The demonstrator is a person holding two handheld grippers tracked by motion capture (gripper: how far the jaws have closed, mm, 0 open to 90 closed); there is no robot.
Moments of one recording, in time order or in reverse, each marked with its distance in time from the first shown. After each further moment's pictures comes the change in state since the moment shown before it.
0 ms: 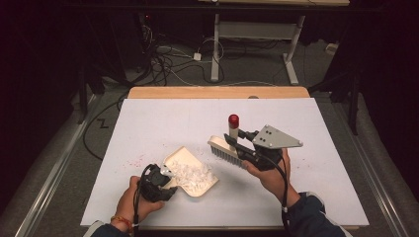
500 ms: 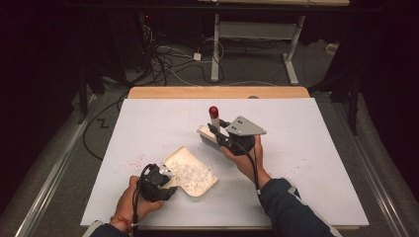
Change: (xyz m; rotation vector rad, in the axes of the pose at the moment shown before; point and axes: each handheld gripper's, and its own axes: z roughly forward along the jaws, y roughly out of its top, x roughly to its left) left arm 0.003 -0.001 -0.001 -0.007 -0.010 0.000; right arm -0.004 -0.025 0.084 0.016 -0.056 -0.007
